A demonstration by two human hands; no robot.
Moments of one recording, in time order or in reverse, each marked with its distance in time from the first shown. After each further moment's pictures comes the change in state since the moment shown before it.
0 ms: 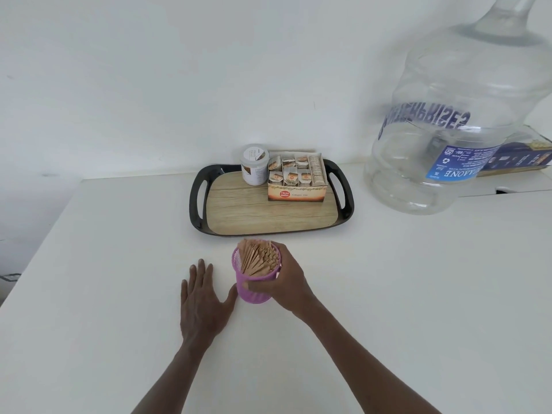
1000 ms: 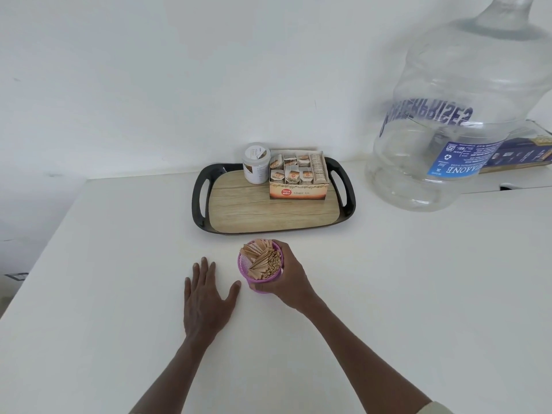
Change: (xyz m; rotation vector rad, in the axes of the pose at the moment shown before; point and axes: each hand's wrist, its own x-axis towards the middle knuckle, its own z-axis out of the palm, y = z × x) left_hand 0.000 -0.002 0.002 -0.028 -0.002 0.004; right_hand 0.012 0.034 -0.001 -0.103 -0.001 -0.052
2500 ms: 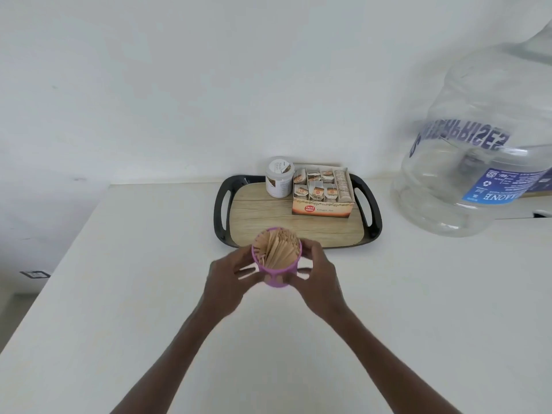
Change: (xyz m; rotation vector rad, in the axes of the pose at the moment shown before) left_hand 0.047 0.049 -0.103 -0.900 -0.191 0.186; right_hand 0.014 -0.057 -0.008 -0.071 0.130 -0.162
